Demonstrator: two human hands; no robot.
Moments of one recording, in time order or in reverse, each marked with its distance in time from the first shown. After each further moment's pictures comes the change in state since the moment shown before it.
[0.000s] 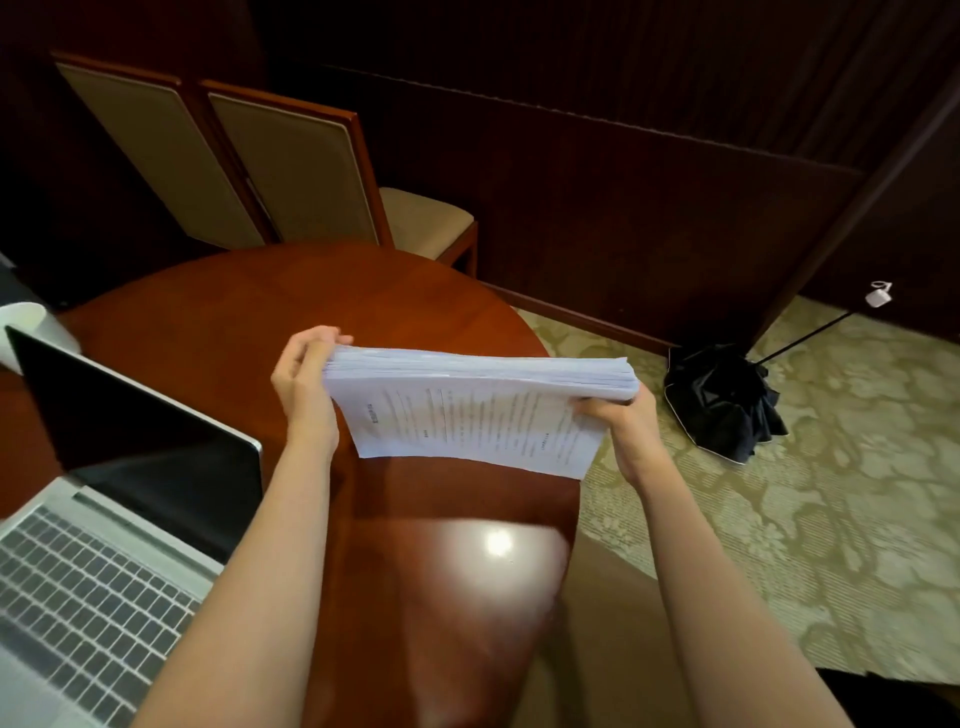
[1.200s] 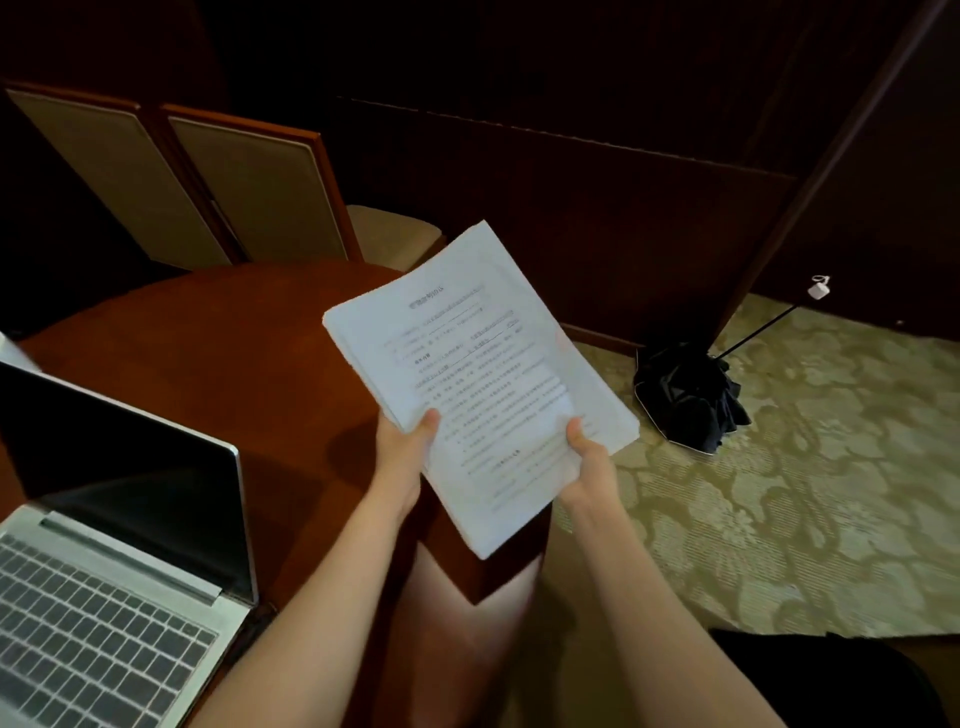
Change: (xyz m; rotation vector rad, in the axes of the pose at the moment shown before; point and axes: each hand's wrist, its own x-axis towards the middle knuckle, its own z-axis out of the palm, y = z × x) left_hand -0.072 -0.043 0.045 -0.209 -0.378 -0.352; right_hand -0.050 0.024 0.014 0.711 0.313 0.491
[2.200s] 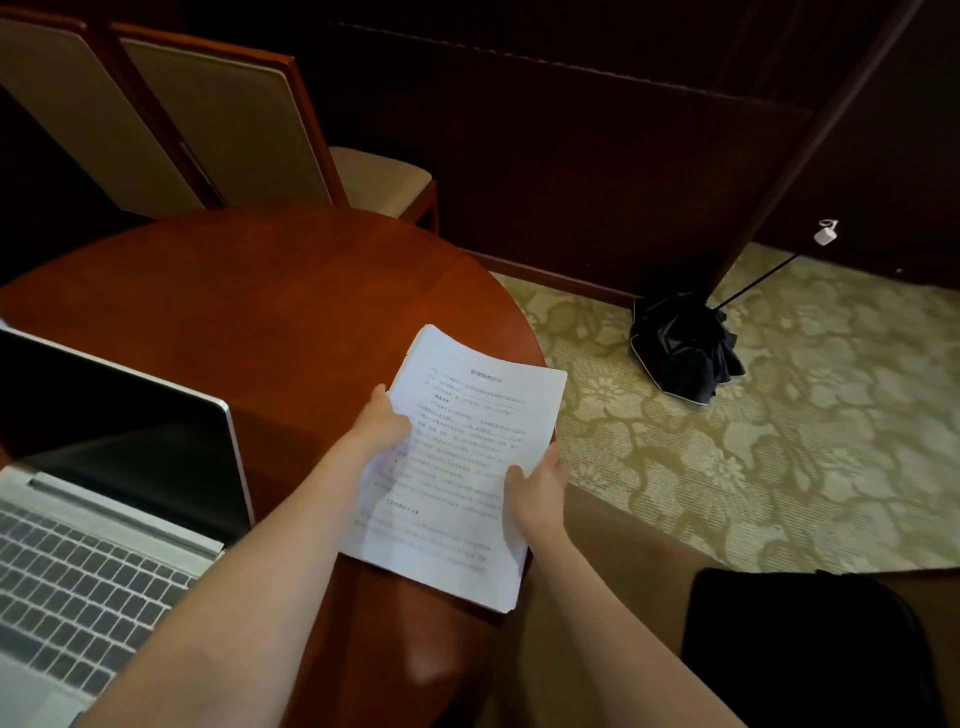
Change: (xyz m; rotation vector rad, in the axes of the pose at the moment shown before) left_hand 0.033 -0.016 -0.043 0.996 -0.126 -0.357; right_hand -0.011 0.087 -0.030 -1.137 0.163 -0.204
